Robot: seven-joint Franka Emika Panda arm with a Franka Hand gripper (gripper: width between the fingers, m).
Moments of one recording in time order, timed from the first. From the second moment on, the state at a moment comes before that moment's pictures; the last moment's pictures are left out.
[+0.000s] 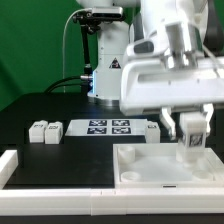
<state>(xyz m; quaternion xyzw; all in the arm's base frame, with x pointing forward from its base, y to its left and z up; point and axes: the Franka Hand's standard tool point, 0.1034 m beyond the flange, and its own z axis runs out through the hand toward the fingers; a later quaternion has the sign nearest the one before) 0.601 0.097 0.083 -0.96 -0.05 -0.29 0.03</state>
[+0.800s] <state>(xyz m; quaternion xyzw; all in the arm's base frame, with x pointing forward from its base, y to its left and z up) 0.603 0.115 0.082 -0.95 -0.06 -0.29 0.03</state>
